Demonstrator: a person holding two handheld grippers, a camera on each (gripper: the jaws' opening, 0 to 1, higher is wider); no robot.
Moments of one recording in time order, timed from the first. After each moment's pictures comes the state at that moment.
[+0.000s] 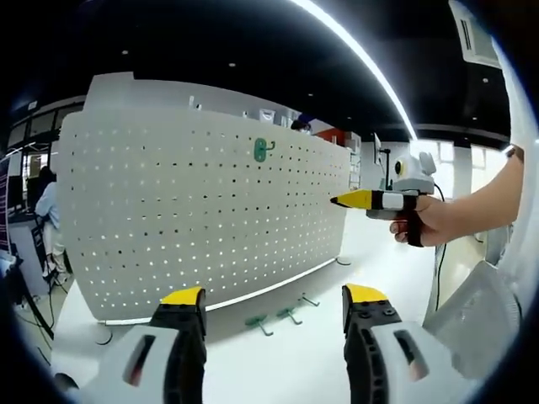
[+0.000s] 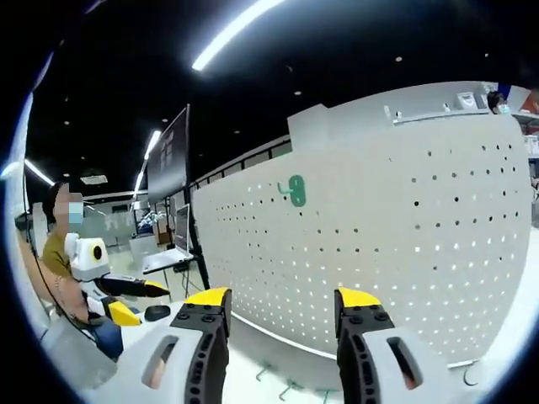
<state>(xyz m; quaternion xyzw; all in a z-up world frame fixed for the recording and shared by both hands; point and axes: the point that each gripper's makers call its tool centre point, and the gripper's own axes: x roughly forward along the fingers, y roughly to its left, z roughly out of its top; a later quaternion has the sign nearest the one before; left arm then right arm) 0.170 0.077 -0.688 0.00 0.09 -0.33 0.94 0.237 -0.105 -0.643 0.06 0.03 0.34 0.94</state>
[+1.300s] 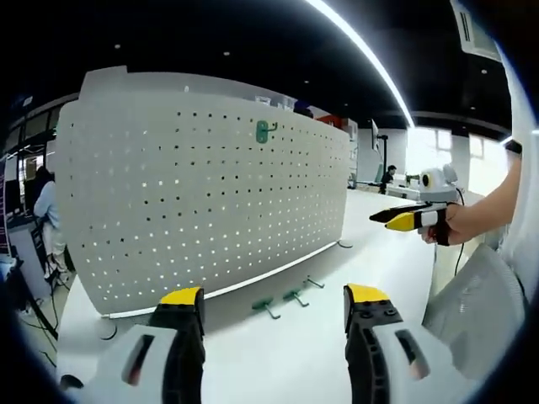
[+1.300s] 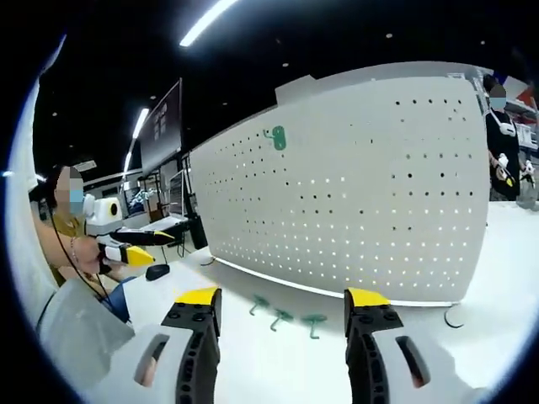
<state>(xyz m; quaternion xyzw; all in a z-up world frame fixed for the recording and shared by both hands) 0.172 0.093 -0.713 0.02 0.12 -0.33 0.94 0.178 -0.153 -0.710 0.04 0.12 0.31 0.94</state>
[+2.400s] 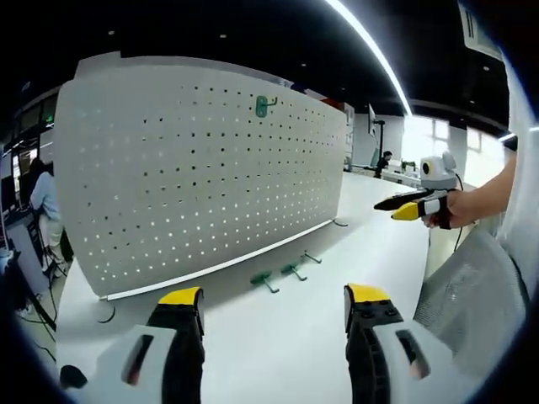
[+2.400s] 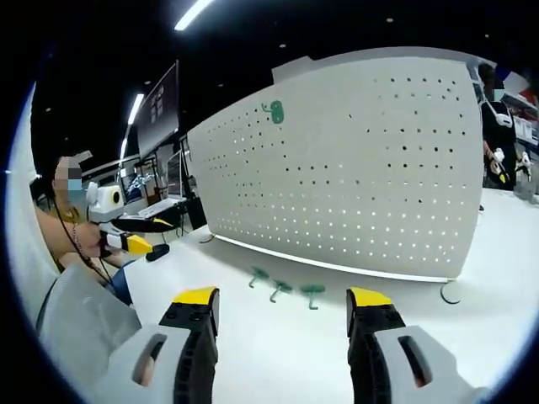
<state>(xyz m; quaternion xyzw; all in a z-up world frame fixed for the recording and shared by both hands) 0.162 0.101 -0.737 0.03 0.17 -0.35 0.92 0.160 -0.161 -0.734 0.03 0.16 0.30 0.94</state>
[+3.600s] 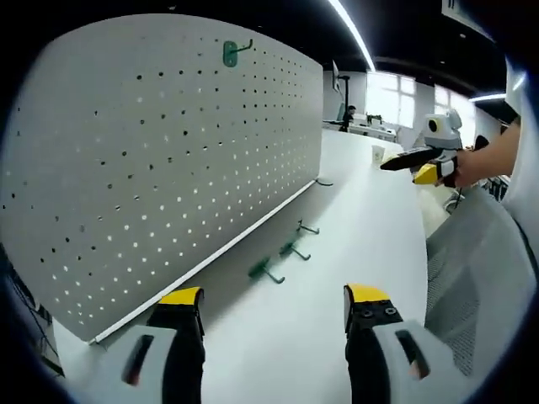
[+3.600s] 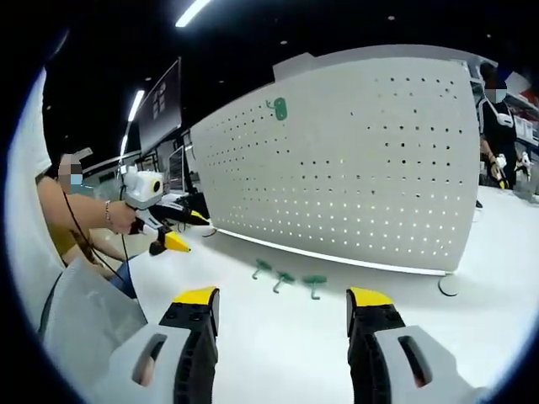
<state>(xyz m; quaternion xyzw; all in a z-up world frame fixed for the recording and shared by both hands) 0.216 0.075 -0.773 0.12 0.24 -0.44 0.86 0.144 -0.164 -0.737 0.02 0.17 0.31 0.94</state>
